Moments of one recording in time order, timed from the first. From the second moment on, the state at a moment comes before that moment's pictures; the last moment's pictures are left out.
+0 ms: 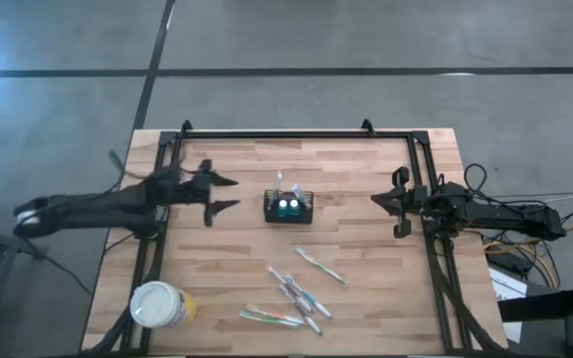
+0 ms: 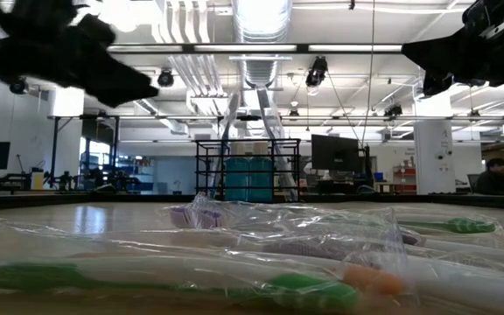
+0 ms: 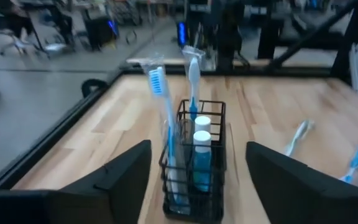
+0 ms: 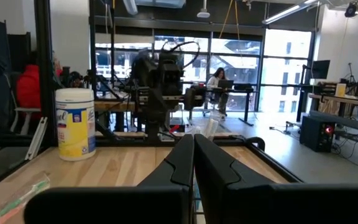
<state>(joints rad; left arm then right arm) 0.31 0.60 0.25 0.22 0.17 0.05 -0.13 0.21 0.01 0.39 -0.05 0.00</state>
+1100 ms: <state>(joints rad) 0.31 0.10 0.02 0.02 0.14 0.02 -0.11 0.42 0.11 0.25 -0.03 0.17</state>
